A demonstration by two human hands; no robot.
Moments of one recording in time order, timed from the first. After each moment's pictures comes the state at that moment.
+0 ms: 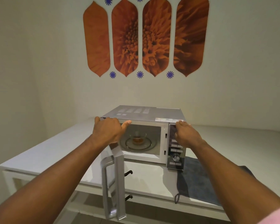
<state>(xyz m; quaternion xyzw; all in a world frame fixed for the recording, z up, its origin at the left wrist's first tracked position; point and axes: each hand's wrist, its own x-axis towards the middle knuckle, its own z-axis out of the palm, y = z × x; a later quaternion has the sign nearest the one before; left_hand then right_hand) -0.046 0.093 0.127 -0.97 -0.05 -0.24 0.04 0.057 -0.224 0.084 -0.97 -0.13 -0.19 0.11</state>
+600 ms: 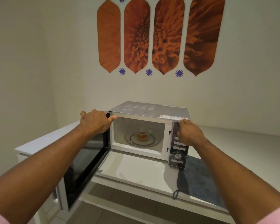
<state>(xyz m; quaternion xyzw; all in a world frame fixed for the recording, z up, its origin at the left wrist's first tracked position) -0.061 0.145 0.128 -0.96 -0.18 -0.20 0.05 0.054 -0.226 0.081 -0.96 -0.14 -0.21 0.10</state>
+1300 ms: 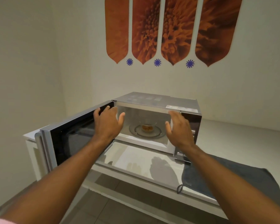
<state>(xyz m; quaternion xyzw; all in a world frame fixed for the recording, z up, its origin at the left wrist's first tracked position) -0.050 0.105 0.051 -0.89 -0.12 -0.42 -0.10 0.035 -0.169 0.032 -0.85 -0.27 -0.35 0.29</state>
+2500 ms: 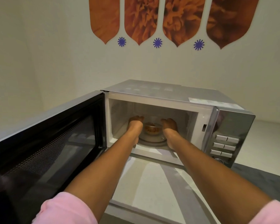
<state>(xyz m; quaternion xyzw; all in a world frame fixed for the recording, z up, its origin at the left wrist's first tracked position) 0.198 0.099 -0.030 -0.67 -0.18 -0.08 -0.72 0.232 -0.034 -0.041 -0.78 0.04 -0.03 0.63</state>
